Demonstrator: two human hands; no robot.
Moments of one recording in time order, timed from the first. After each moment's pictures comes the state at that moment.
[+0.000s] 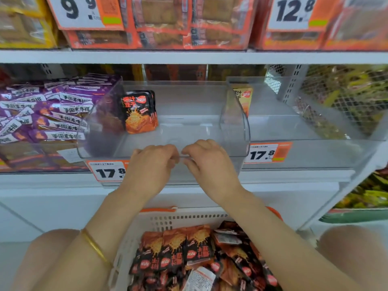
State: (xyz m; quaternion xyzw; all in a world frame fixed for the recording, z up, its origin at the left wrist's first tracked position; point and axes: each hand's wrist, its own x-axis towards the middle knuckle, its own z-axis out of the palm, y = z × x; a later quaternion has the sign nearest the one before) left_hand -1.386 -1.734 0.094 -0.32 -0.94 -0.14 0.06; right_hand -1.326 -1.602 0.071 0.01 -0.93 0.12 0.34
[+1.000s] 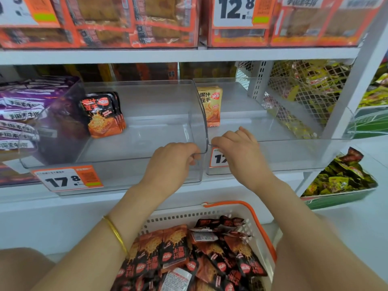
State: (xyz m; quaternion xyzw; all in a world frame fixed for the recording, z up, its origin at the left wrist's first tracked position) left_hand -1.353 -1.641 0.085 -0.45 -0.86 -0.24 0.02; right_hand -1.270 -1.474 0.064 -0.04 -0.93 -0.03 0.37
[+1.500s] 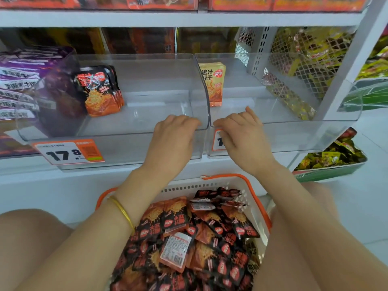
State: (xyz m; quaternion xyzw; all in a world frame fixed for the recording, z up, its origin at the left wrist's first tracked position) left_hand -1.328 -1.654 0.076 -0.46 -0.84 -0.23 0.15; right_hand -1.241 -1.495 0.057 -0.05 -0.92 0.01 0.38
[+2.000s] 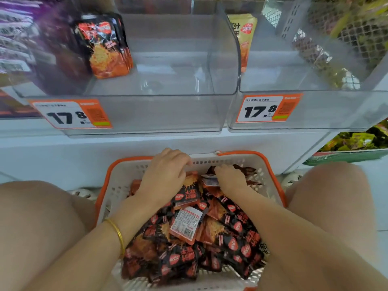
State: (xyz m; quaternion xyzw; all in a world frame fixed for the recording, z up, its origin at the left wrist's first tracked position) left_hand -1.316 -1.722 -0.036 -0.45 -0.87 -0.22 0.02; right_hand -1.251 -1.544 -0.116 -0.17 -0.97 0.01 -0.16
